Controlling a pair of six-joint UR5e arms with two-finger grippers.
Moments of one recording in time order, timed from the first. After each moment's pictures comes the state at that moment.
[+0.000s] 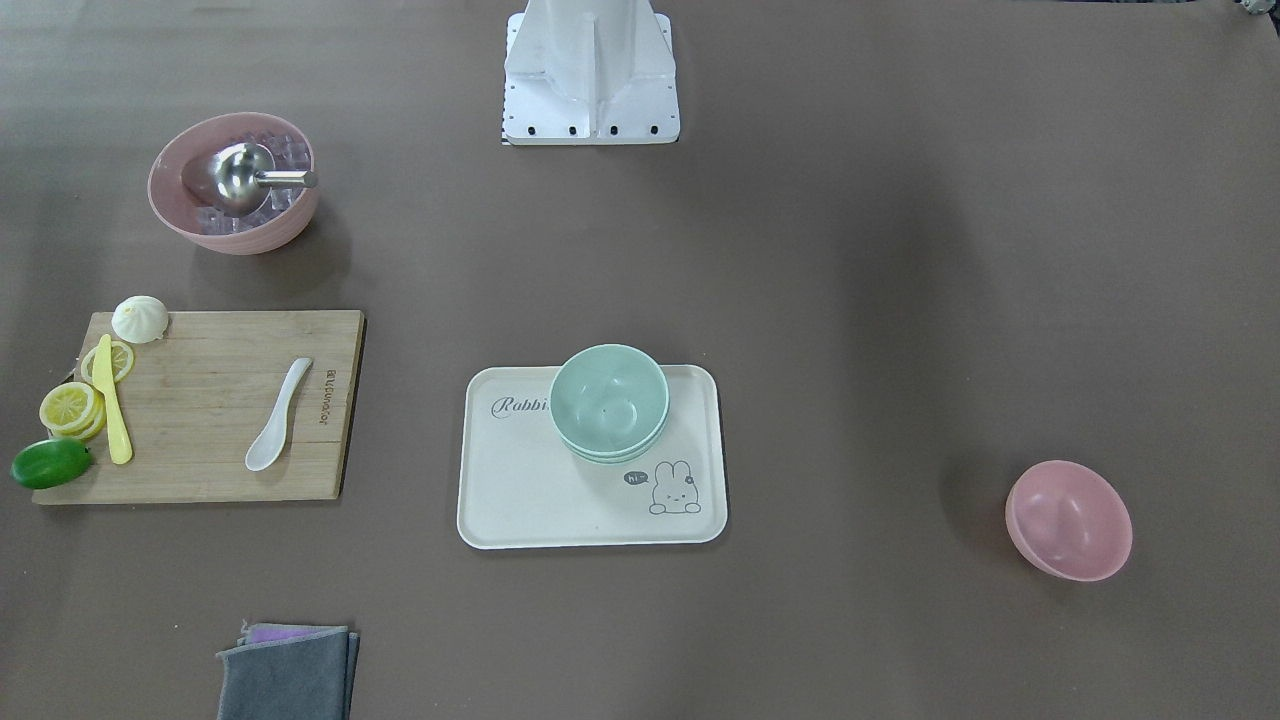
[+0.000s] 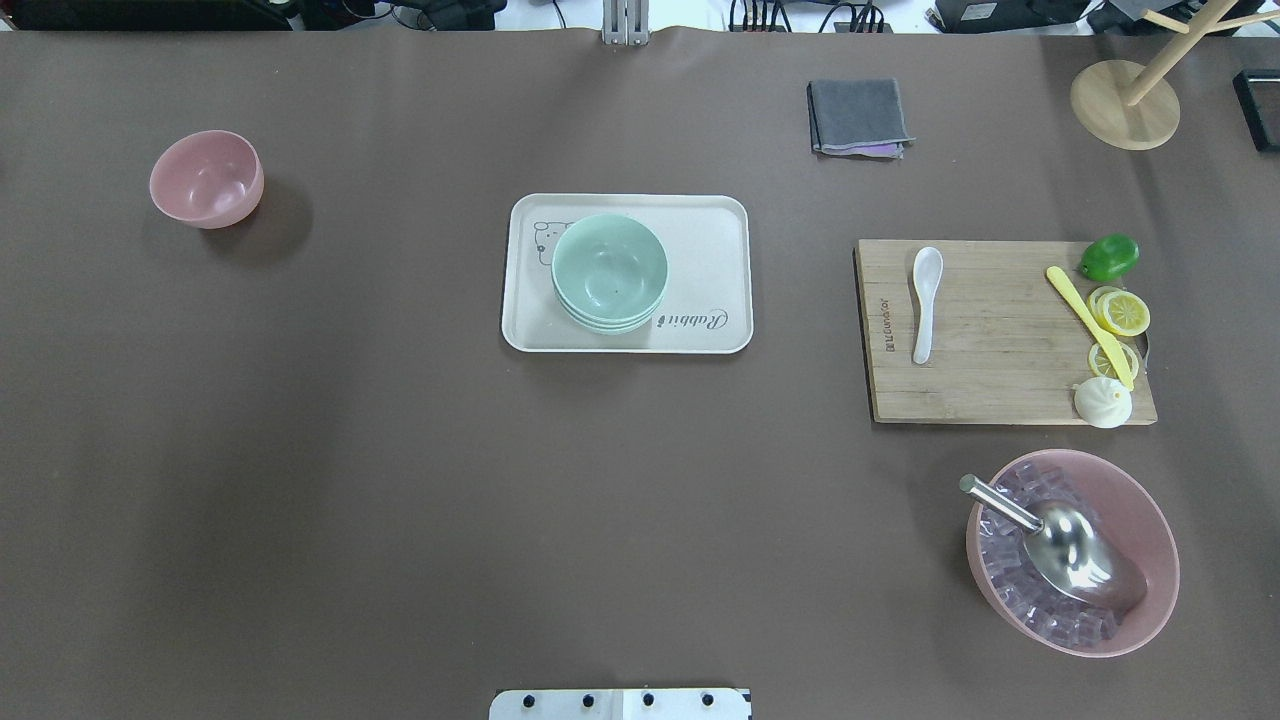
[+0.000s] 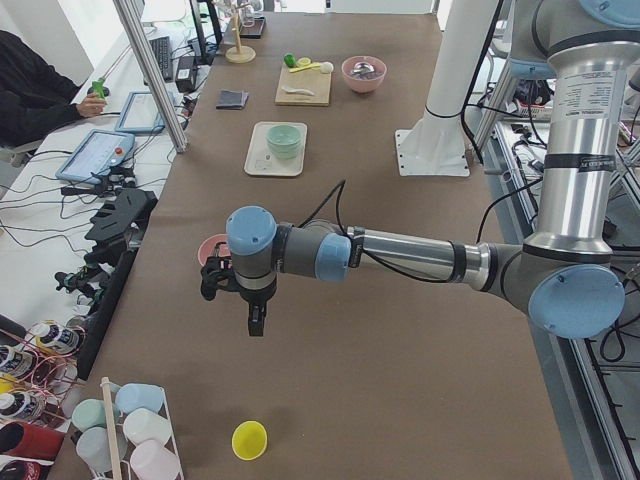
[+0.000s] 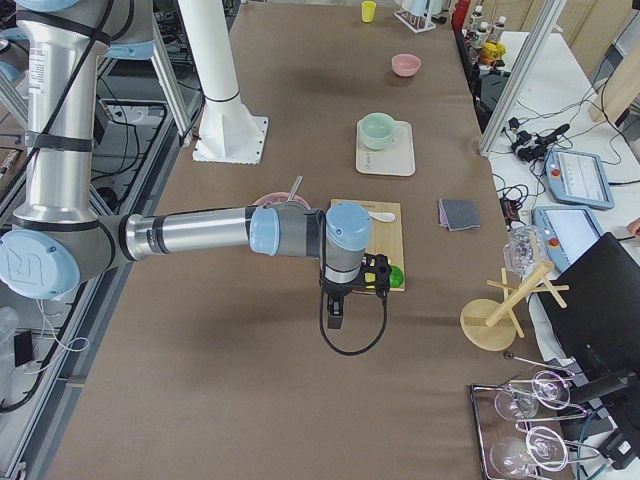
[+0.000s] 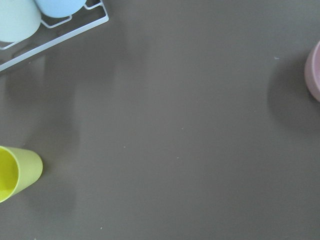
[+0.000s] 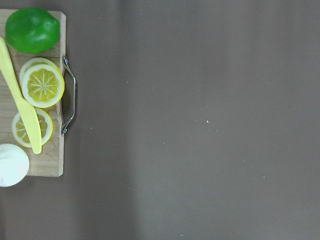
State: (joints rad) left arm -1.53 -1.63 -1.66 -1.64 -2.38 -0.17; right arm 1.54 -1.68 1.85 -1.75 2.33 -0.04
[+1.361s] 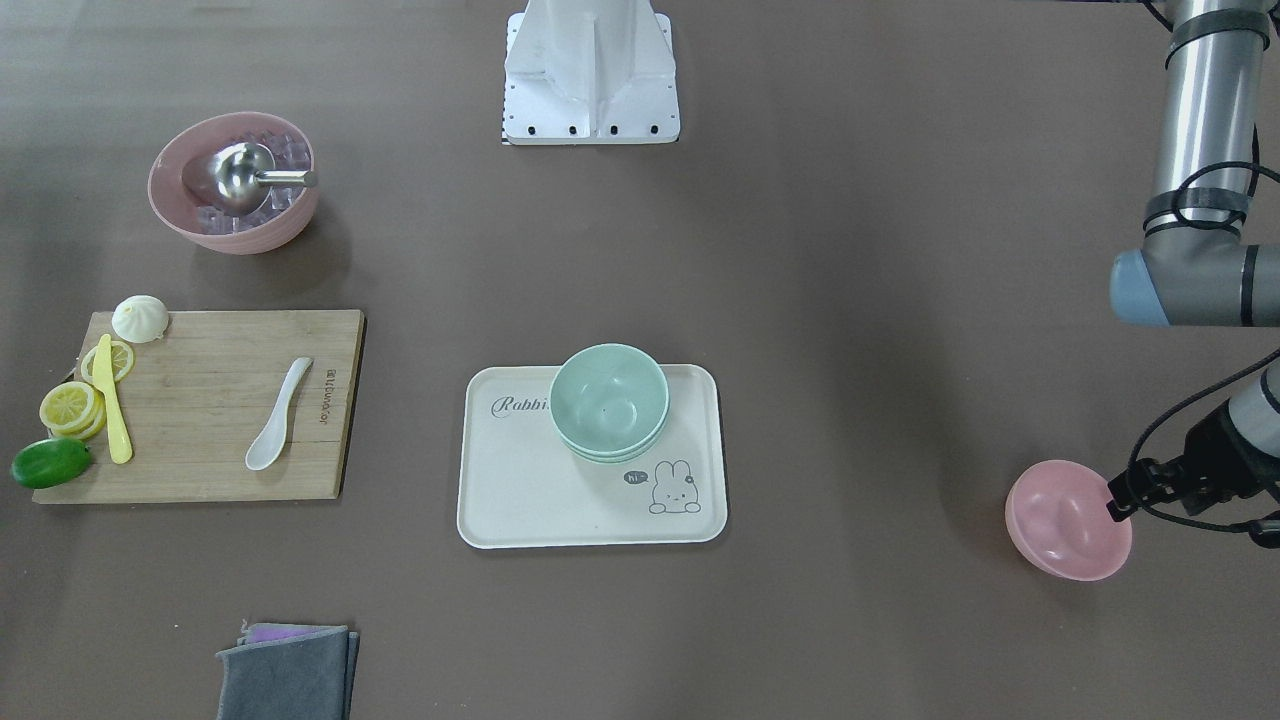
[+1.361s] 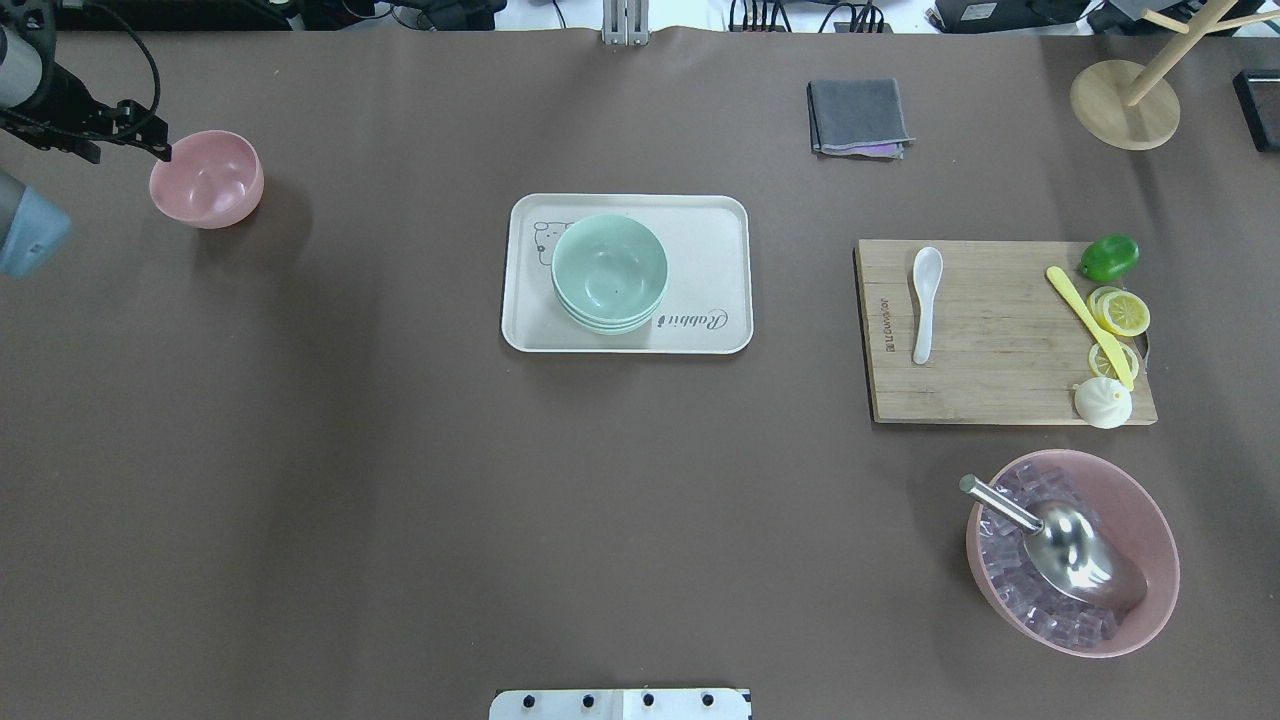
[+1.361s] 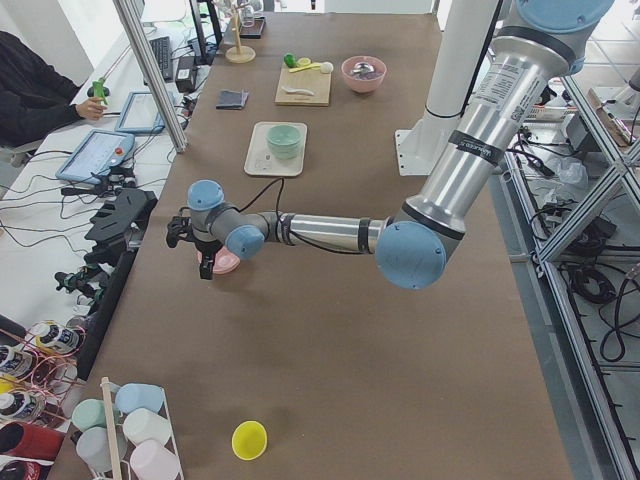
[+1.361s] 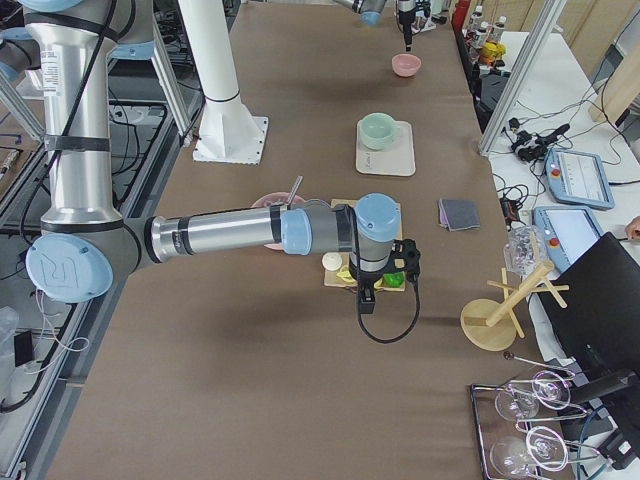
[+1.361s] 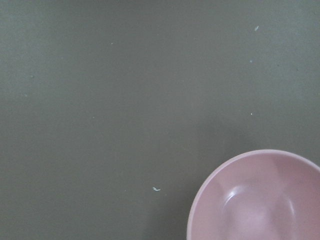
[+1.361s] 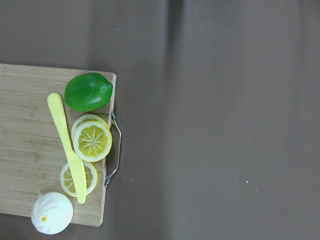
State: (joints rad) left arm -1.18 -2.04 -1.11 -2.16 -2.16 -0.70; right arm 1.52 -1.59 1.76 -1.65 2.42 0.02
